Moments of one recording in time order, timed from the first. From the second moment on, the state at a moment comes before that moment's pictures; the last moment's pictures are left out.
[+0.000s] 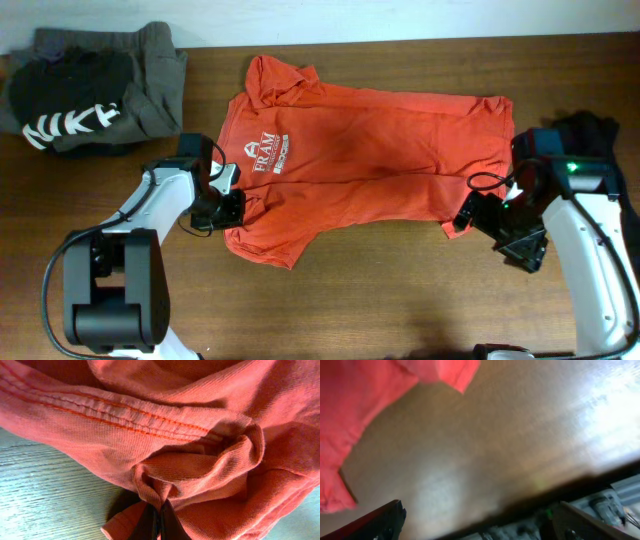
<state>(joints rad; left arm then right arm) -0.05 1.83 1.10 -0.81 0.28 -0.04 -0.10 1.37 1.19 -1.41 -0.12 0.53</state>
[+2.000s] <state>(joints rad) -0.05 1.83 1.10 -0.76 0.28 -0.05 -0.28 1.70 0.90 -0.76 -0.27 0.66</state>
